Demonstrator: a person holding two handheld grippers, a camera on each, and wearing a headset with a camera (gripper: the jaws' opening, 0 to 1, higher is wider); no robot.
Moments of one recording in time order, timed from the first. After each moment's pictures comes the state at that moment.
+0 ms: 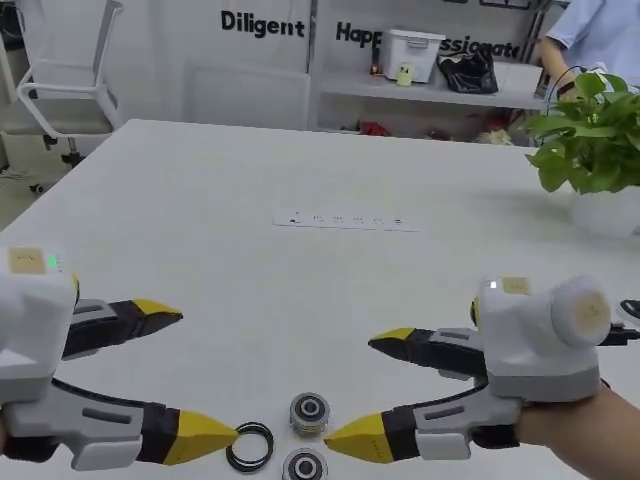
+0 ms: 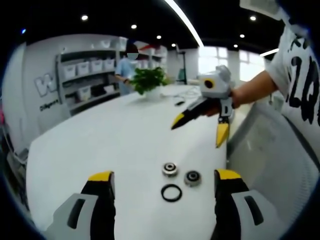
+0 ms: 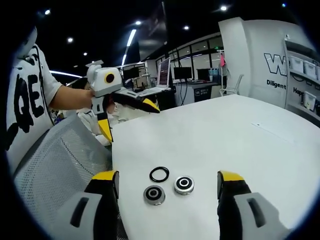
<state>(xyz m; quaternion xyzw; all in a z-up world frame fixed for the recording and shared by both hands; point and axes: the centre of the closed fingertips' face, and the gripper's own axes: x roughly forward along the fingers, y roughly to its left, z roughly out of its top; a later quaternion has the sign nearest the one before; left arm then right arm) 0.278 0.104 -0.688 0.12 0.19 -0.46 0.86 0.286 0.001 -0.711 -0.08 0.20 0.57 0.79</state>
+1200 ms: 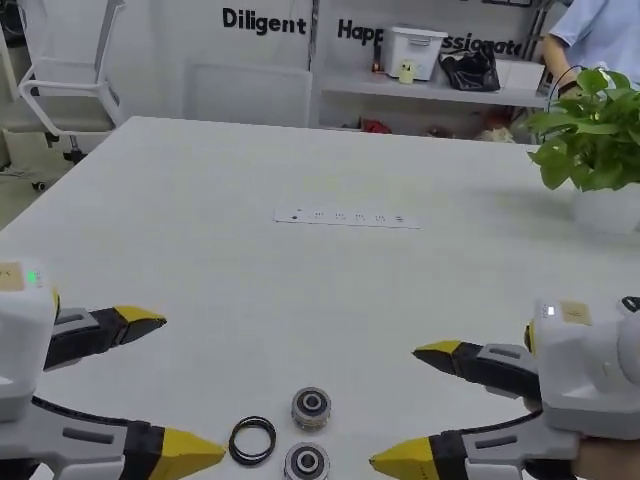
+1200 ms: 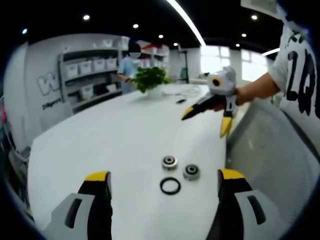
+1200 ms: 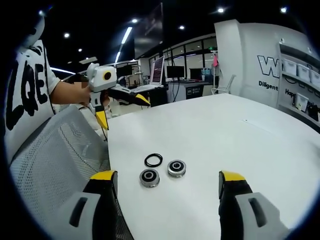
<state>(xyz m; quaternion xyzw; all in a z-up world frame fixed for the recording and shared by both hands) 0.267 0.115 -0.696 0.12 0.19 -0.45 0.86 0.277 -0.036 -0.720 -0.09 0.20 0.54 0.81</state>
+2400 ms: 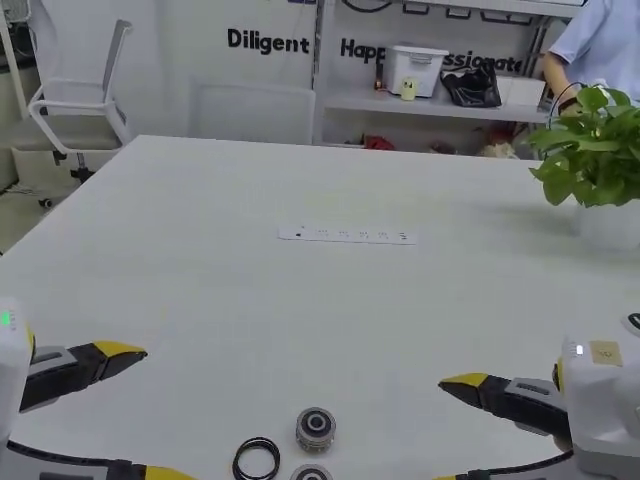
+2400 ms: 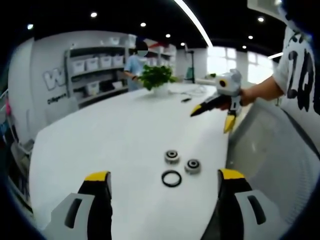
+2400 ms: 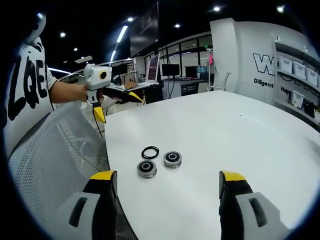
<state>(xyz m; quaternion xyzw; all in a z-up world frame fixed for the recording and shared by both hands) 0.259 0.130 -0.701 0.11 0.20 -0.43 0.88 0.273 -0.055 -0.728 -0.10 0.21 0.52 0.82</state>
